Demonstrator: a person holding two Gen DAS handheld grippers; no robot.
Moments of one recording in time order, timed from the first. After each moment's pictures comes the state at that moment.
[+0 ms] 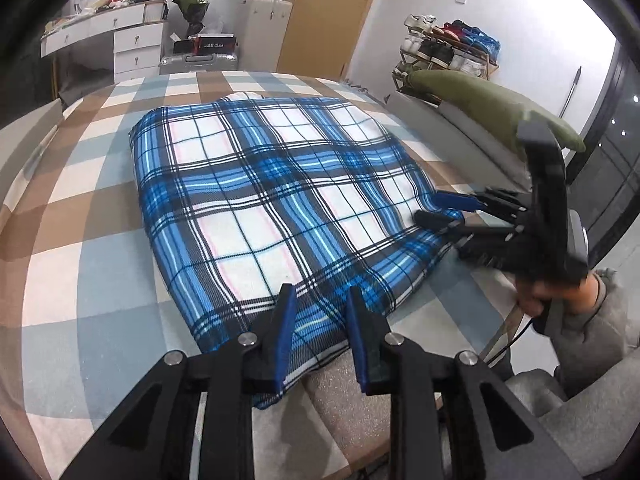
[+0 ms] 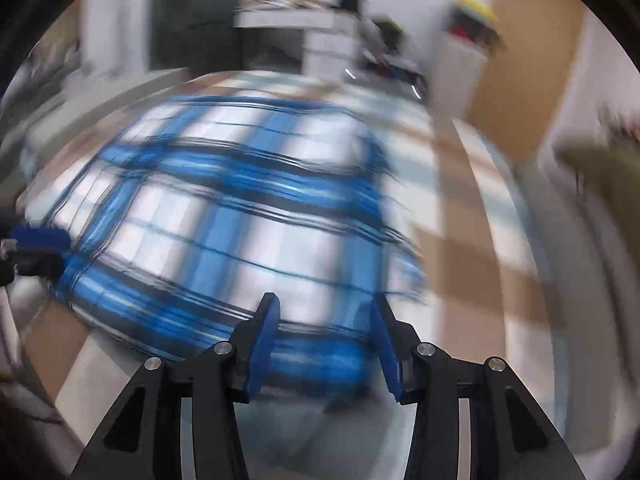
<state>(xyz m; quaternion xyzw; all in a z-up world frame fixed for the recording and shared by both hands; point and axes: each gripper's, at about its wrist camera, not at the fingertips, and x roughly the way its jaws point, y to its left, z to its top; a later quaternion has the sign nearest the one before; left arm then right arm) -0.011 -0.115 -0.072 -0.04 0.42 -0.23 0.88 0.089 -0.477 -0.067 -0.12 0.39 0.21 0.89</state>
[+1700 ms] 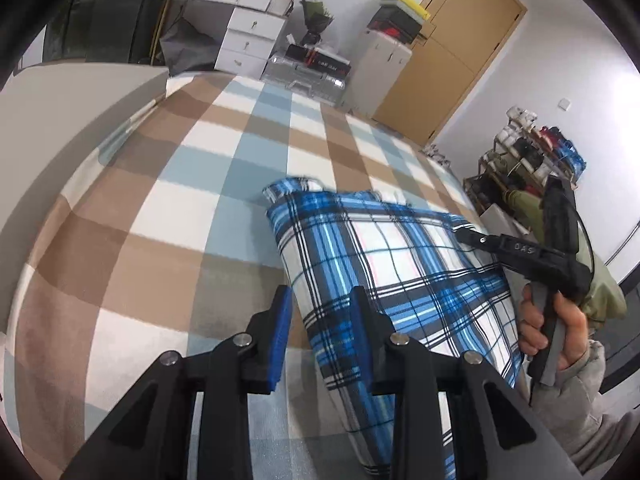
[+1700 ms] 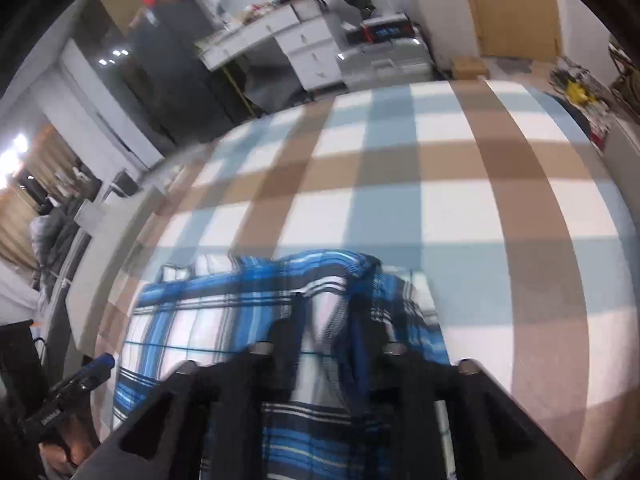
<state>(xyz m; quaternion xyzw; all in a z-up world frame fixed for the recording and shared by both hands) 0.057 -0.028 -0.059 -0.19 0.41 -0.09 0.89 0.274 -0.432 -0.044 0.09 0.46 0.28 0.84</state>
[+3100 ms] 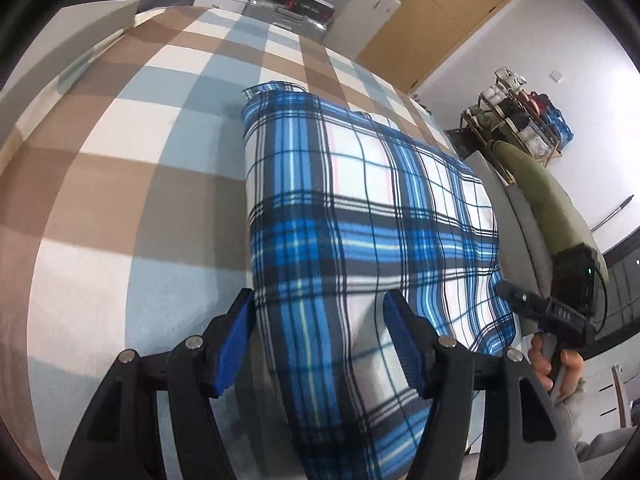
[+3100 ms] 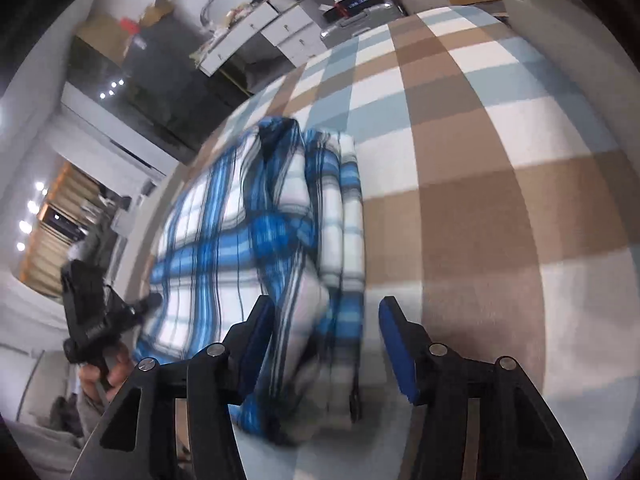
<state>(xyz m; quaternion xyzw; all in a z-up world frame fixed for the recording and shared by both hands) 0.062 -0.048 -0.084 -0.21 0.49 -0.15 0.83 0.171 -0.539 -0.078 0.19 0.50 0.31 0.79</state>
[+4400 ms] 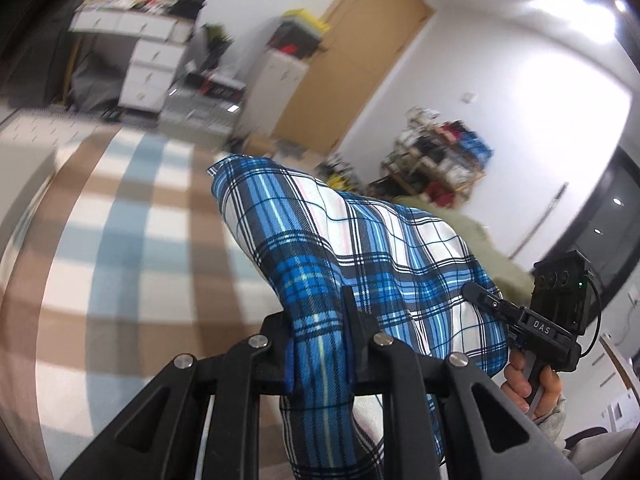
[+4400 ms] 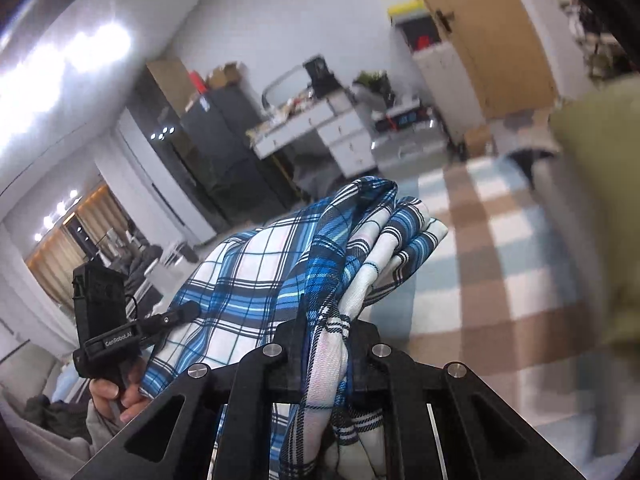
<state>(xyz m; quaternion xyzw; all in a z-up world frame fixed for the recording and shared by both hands) 0.047 -0.094 0.043 -0.19 0.33 -0.26 0.89 0.103 -0.561 0.076 0.19 0.30 0.32 0.88</state>
